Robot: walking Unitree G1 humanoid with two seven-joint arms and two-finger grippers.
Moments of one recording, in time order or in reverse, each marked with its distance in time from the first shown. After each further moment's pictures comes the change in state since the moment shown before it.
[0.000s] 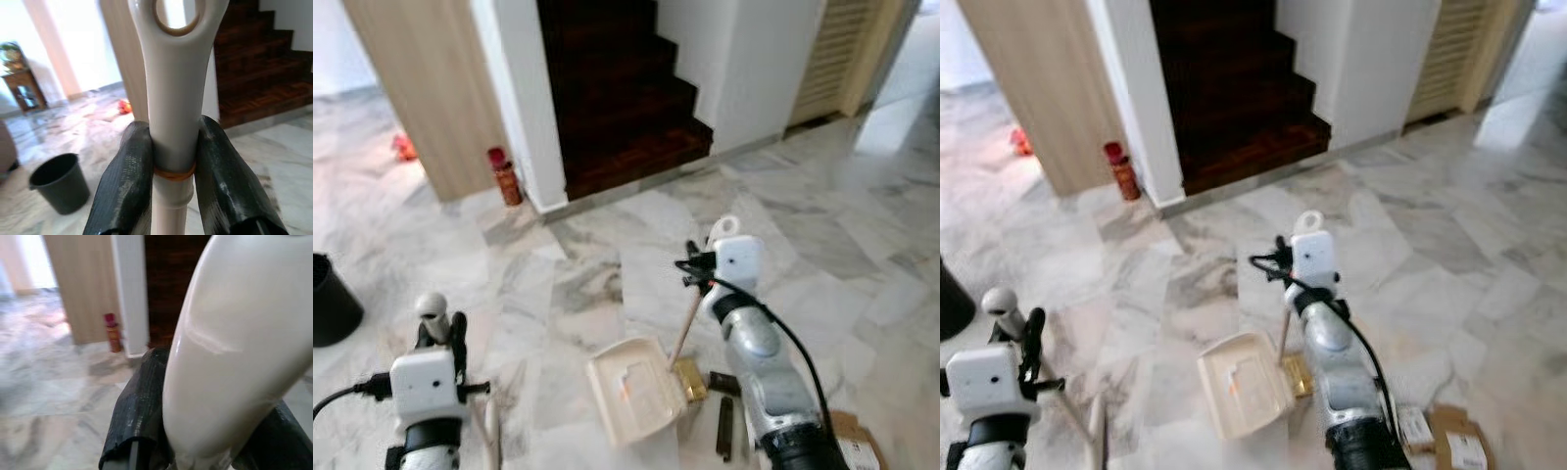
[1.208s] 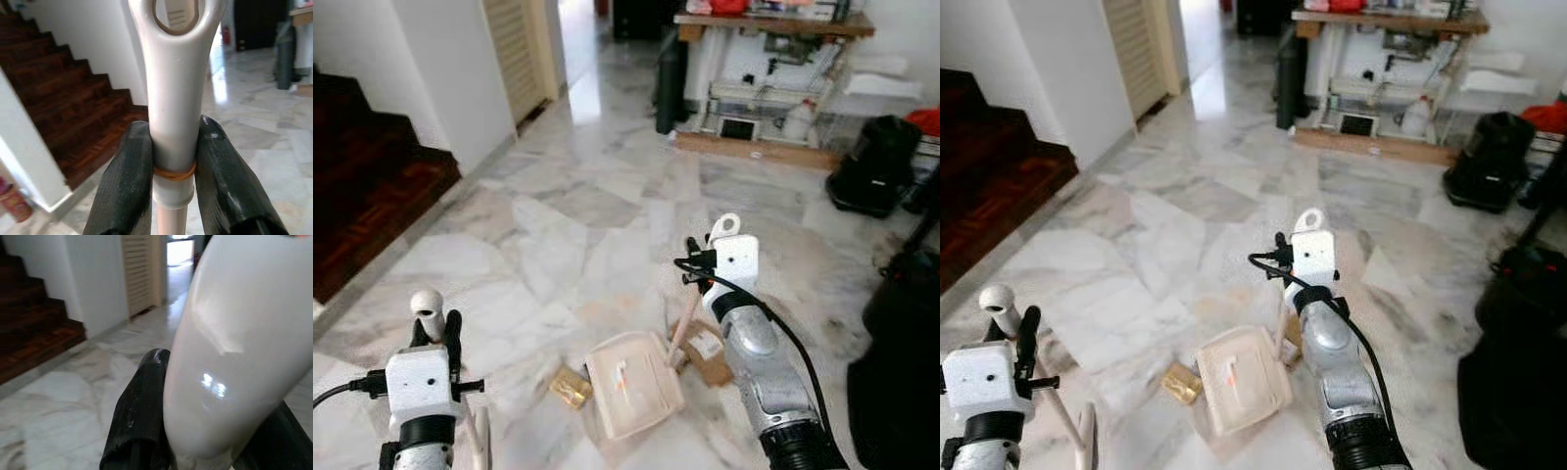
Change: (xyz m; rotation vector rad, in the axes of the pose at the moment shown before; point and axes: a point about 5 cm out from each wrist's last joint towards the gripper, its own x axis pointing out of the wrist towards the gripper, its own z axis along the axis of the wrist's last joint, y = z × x) left arm 0.003 0.004 -0.003 0.007 -0.014 -0.003; right arm 0.002 -0.003 0.000 -0.012 -0.025 -0.019
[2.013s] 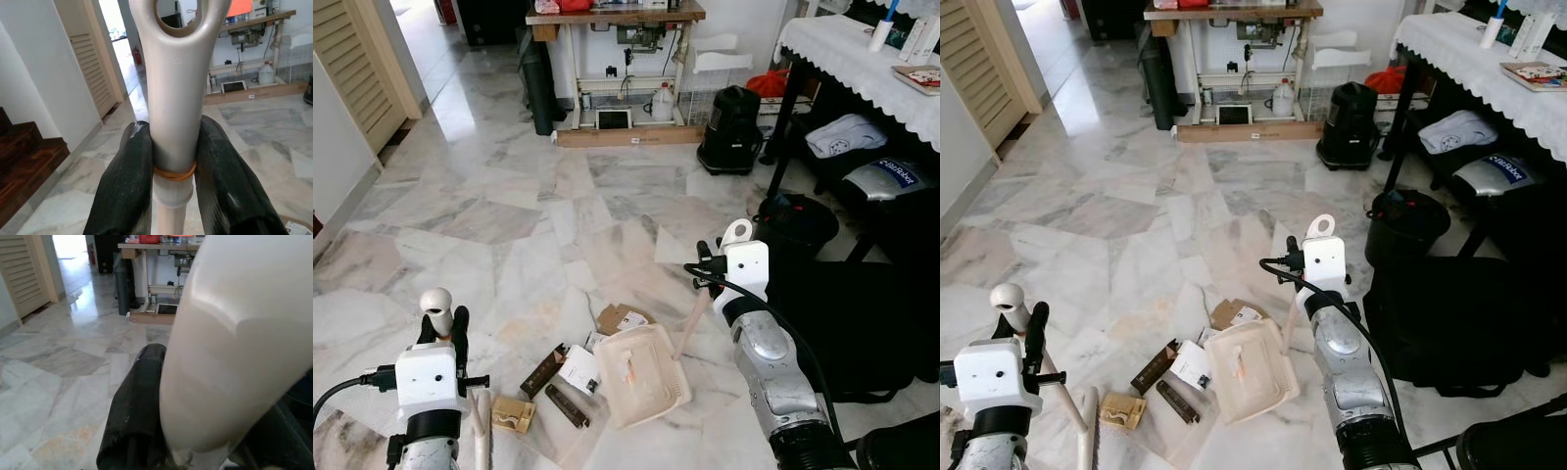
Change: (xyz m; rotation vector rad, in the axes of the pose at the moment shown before) left arm 0.006 -0.002 -0.008 0.008 -0.023 -0.023; right arm -0.002 -0.016 -0.012 -0.027 -0.001 -0.040
